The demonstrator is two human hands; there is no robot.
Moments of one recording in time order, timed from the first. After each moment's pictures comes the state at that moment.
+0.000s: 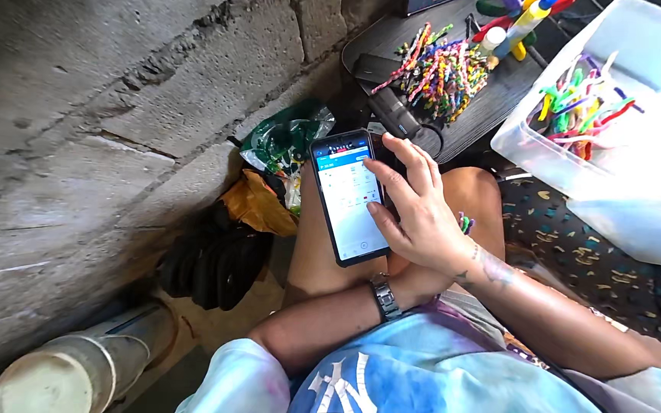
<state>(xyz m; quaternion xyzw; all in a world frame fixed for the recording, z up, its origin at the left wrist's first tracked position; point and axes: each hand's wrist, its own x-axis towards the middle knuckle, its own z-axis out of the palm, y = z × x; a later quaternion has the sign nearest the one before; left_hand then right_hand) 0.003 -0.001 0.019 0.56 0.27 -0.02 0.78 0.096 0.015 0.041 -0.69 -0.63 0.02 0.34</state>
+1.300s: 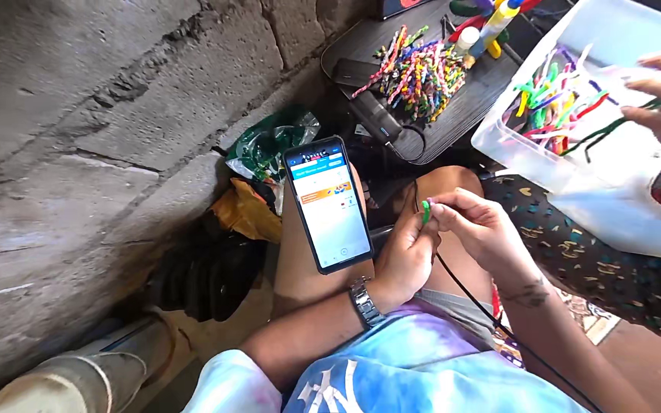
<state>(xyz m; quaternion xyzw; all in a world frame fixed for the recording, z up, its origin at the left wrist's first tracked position) 0.029 0.004 0.002 0.46 0.24 0.14 0.84 0.156 -0.072 0.014 -0.69 -0.35 0.32 0.55</state>
